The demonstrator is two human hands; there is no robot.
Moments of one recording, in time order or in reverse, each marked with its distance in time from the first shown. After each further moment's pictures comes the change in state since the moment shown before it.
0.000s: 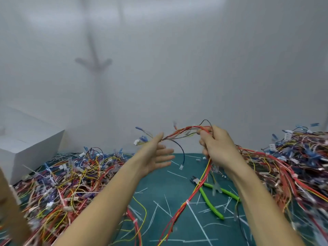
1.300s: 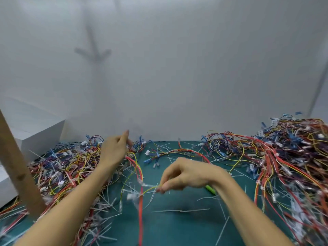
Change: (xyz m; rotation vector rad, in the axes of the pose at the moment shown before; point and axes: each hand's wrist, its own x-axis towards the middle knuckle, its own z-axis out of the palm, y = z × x) left_hand -0.019 -0.030 -0.094 0.697 0.532 0.592; right_hand -0.063 0.011 0.035 -0.259 -1.038 -0.099
